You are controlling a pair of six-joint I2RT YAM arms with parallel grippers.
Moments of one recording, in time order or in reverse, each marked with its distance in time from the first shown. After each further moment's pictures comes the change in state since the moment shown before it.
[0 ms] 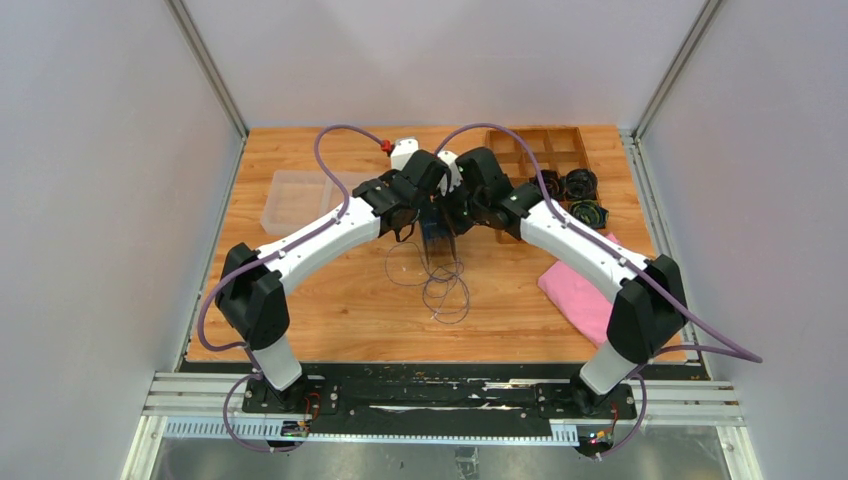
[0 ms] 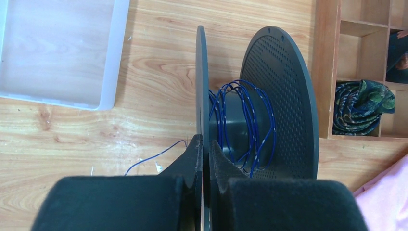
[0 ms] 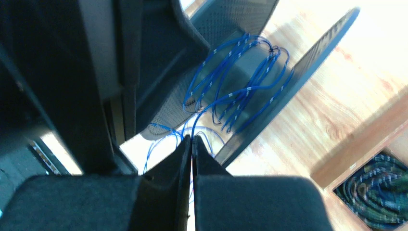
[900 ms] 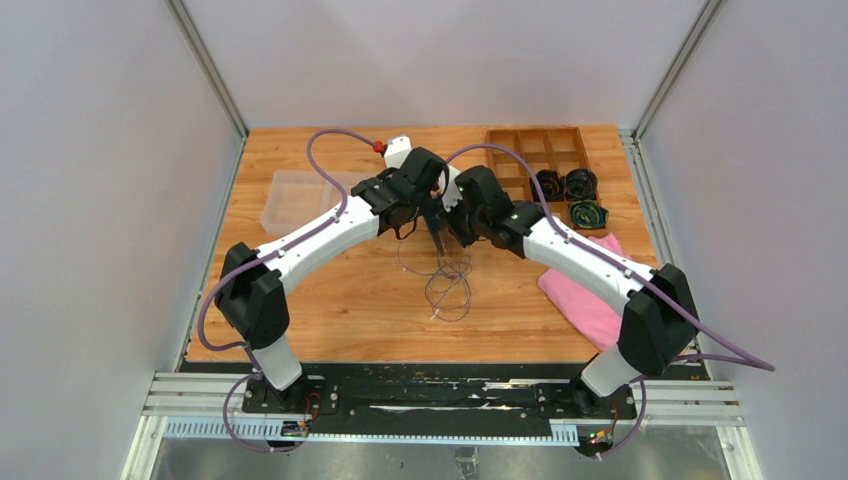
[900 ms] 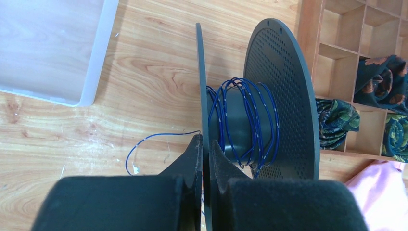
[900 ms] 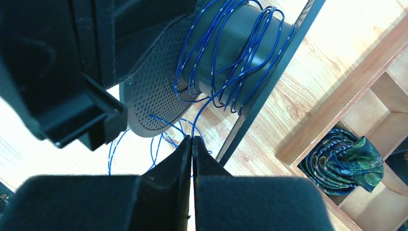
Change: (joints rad) left arm 0.012 0.000 0.000 0.023 0.011 -0.124; right arm 0.058 -0.093 -0.180 0.099 0.223 -0.109
